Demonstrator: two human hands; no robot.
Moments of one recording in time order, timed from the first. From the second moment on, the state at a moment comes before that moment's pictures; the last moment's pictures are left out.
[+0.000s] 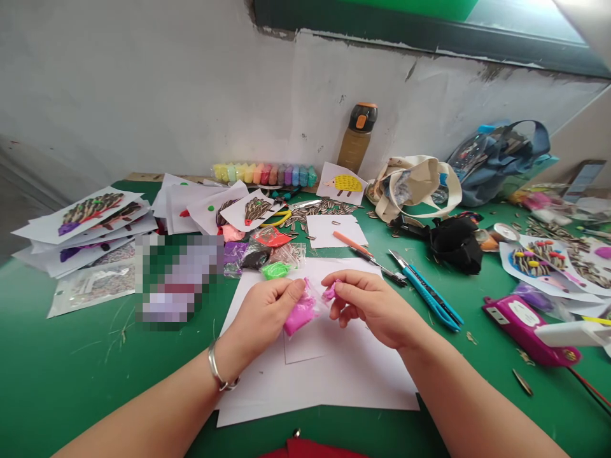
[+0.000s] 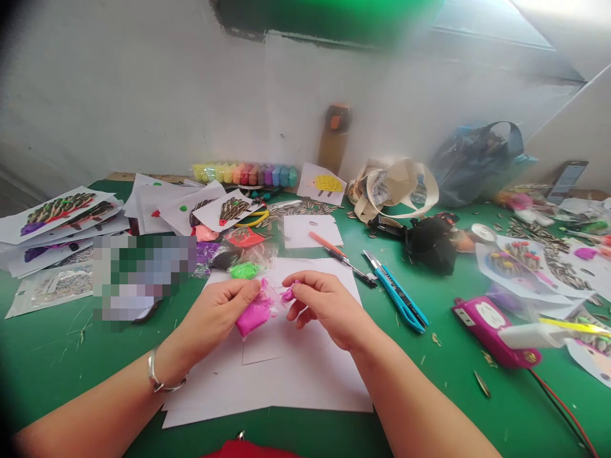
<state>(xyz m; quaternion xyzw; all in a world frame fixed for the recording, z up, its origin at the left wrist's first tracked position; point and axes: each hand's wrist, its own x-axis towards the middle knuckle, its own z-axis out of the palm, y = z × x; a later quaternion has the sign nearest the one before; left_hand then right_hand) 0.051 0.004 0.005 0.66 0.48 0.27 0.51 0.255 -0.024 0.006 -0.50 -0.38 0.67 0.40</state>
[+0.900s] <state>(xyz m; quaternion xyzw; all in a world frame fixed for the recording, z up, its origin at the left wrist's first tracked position) 0.028 0.041 -0.014 0.69 0.60 0.31 0.24 0.263 -0.018 0.001 -0.45 -0.29 0.67 0.52</state>
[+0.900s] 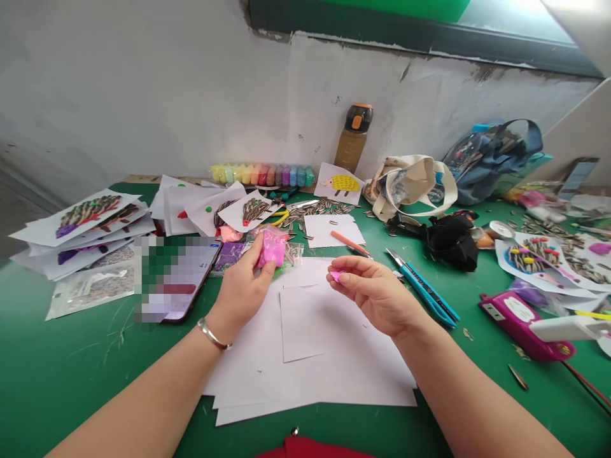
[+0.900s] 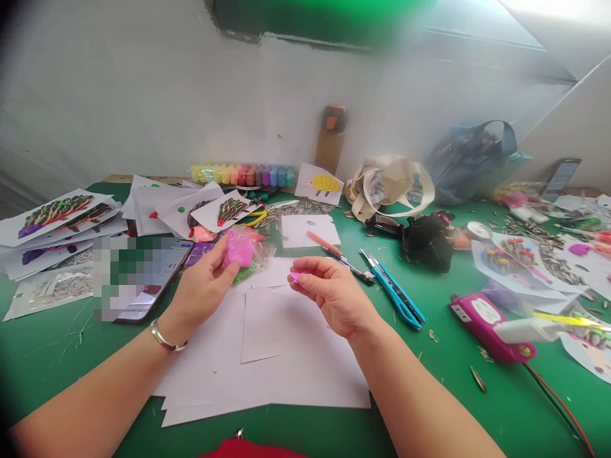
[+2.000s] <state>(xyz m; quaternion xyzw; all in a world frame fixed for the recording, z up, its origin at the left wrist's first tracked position) 0.042 0.006 -0.008 0.81 0.37 0.42 0.18 0.260 -0.016 0.000 -0.44 -0.24 0.67 0.55</state>
